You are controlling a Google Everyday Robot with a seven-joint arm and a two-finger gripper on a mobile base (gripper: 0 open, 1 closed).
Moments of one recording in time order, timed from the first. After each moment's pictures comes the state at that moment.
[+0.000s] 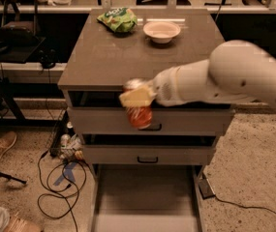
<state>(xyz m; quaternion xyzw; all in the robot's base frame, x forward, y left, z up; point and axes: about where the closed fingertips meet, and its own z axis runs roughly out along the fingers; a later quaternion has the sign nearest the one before) 0.554 0.002 0.856 -0.33 0.80 0.31 0.38</state>
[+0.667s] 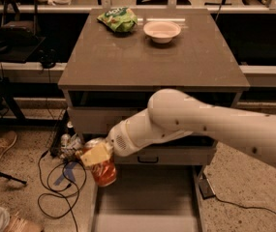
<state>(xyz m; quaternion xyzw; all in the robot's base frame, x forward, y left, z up) 0.458 0.110 0.728 -0.39 0.81 0.38 0.21</state>
